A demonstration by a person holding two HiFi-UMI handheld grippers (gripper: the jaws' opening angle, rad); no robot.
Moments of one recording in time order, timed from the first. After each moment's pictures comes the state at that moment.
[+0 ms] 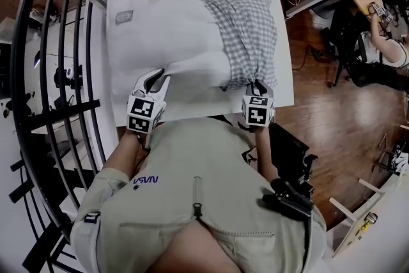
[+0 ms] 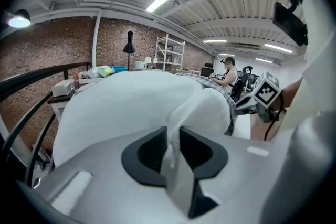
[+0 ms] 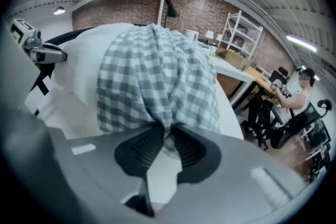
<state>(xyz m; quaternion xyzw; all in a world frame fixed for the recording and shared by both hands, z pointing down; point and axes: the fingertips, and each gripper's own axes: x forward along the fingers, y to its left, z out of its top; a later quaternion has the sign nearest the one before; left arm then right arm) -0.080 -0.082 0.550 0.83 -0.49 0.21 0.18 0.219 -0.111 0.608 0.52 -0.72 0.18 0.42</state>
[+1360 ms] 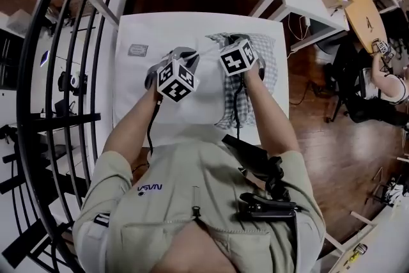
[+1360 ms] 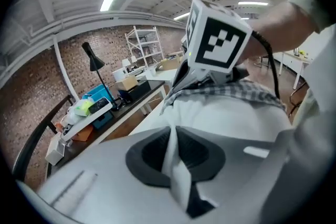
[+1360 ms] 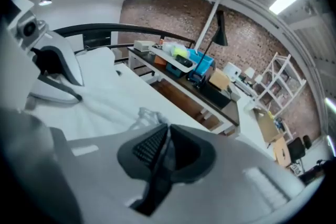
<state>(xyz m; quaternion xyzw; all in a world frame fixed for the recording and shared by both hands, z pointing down) -0.021 -0.257 0.521 0.83 -0.41 0.37 0.05 0.044 -0.358 0.512 0.37 -0.81 -0.01 0.46</state>
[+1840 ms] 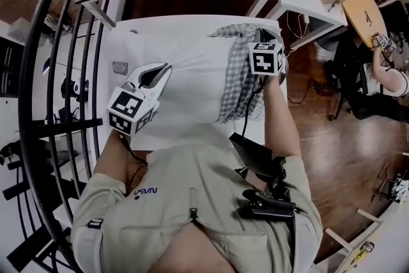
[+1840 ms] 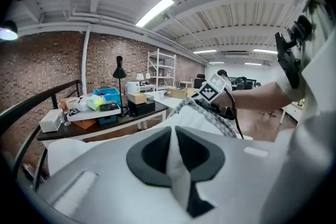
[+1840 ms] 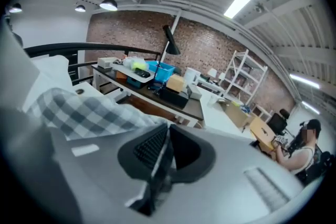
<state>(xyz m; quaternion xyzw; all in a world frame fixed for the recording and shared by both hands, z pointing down) -0.068 -0.187 0.411 0.86 -0.46 0.17 0.11 0.162 -0.399 0.457 0.53 -0.77 0.02 0.35</state>
